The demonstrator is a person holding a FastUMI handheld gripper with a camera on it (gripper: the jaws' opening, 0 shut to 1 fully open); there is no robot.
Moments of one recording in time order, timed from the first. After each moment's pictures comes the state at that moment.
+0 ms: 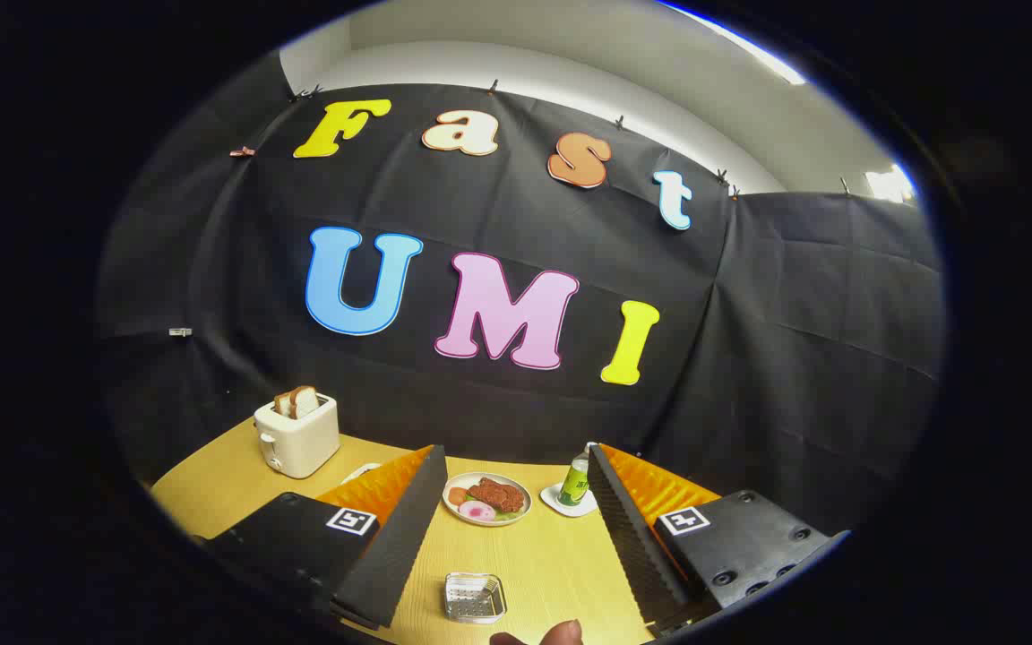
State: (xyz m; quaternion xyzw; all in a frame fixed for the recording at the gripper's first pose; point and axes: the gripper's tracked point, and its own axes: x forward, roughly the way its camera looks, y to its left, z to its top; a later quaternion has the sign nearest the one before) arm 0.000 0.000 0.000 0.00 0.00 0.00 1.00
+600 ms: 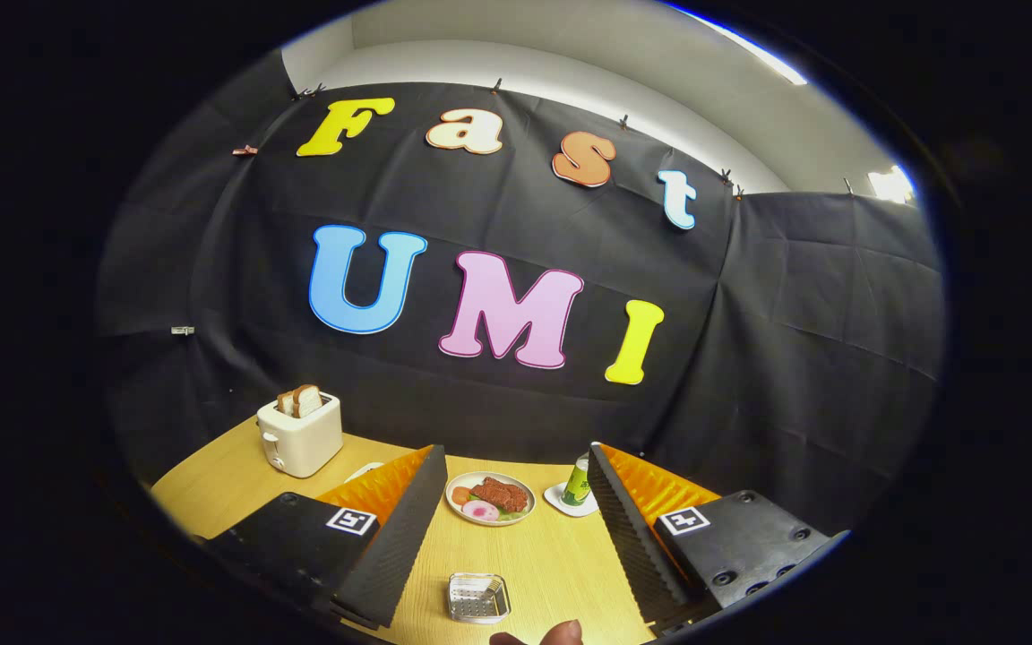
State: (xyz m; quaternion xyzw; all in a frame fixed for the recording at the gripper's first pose) arm 0.001 0.005 -0.001 0.00 0.00 0.00 1.00
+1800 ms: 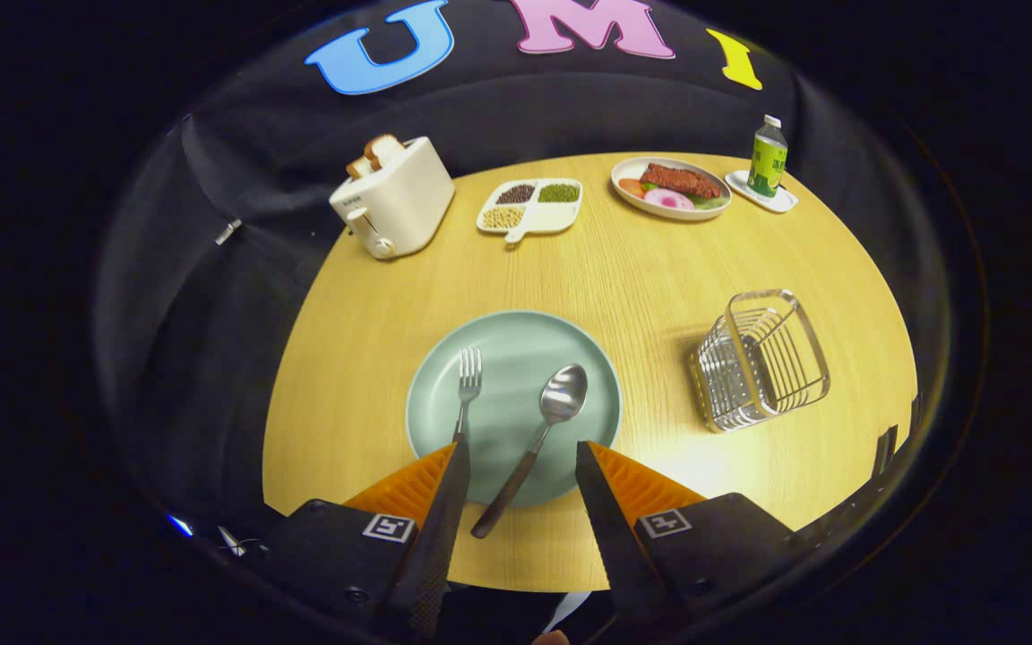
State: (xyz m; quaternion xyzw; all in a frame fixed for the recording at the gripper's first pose) arm -0.058 0.233 -0.287 0.14 0.47 0.16 0.85
